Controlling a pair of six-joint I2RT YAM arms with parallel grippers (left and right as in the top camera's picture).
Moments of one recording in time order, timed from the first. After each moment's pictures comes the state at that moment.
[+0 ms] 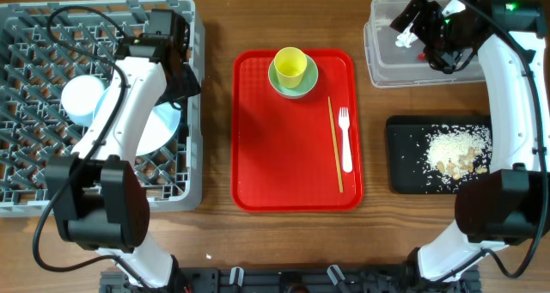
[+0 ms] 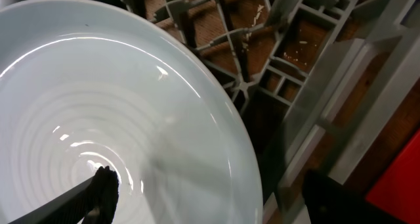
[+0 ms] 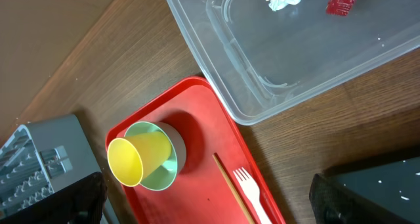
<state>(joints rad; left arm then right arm) -0.11 1.84 1.50 -1.04 -0.29 -0.54 -0.07 1.84 1.86 -1.11 -0.28 0.56</state>
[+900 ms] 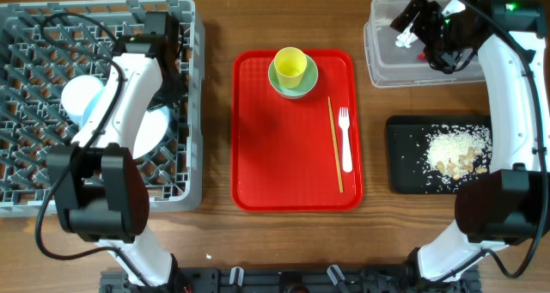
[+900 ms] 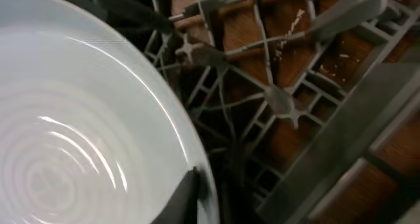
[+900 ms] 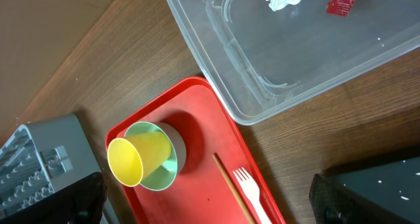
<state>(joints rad) -0.07 1.89 1.51 -1.05 -0.31 -0.59 -0.07 1.84 1.86 -1.11 -0.28 0.56</state>
